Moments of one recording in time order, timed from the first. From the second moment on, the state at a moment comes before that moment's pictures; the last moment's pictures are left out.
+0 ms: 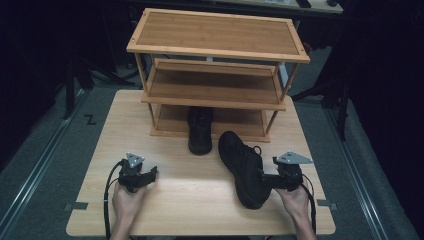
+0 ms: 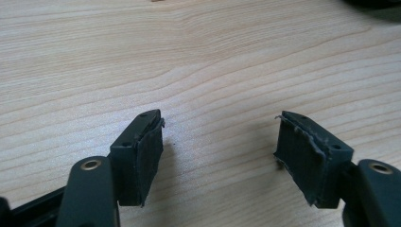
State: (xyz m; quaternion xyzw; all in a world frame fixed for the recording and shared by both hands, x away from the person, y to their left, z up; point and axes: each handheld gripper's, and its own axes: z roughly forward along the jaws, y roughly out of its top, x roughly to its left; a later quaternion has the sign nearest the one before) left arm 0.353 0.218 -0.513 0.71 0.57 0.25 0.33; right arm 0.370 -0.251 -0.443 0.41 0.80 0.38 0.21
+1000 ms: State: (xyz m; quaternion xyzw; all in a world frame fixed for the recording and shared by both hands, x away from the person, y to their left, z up) left arm 0.353 0.218 -0.513 0.71 0.56 0.25 0.33; right arm 0.385 -0.209 -0.418 0.38 0.82 0.38 0.19
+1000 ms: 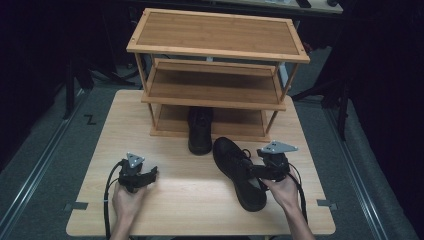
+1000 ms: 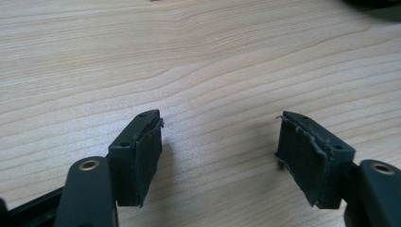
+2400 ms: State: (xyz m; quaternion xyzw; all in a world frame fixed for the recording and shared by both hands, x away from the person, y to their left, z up) left arm 0.353 0.217 -0.513 0.72 0.56 0.25 0.33; right arm 0.405 -0.199 -0.441 0.37 0.86 0.32 0.16
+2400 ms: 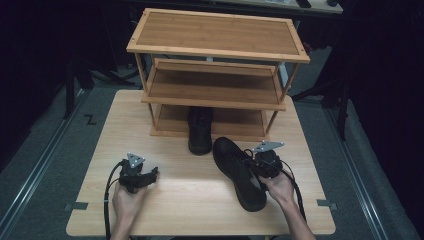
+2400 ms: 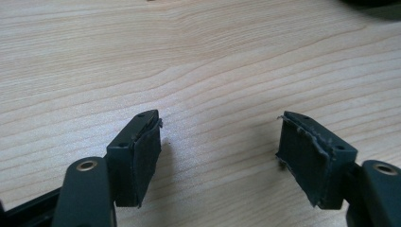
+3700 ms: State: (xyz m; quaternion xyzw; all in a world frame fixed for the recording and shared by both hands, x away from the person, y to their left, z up) left arm 0.351 0.213 -0.513 0.73 0.55 0.24 0.33; right arm 0.474 -0.175 -0.410 0.50 0.75 0.39 0.20
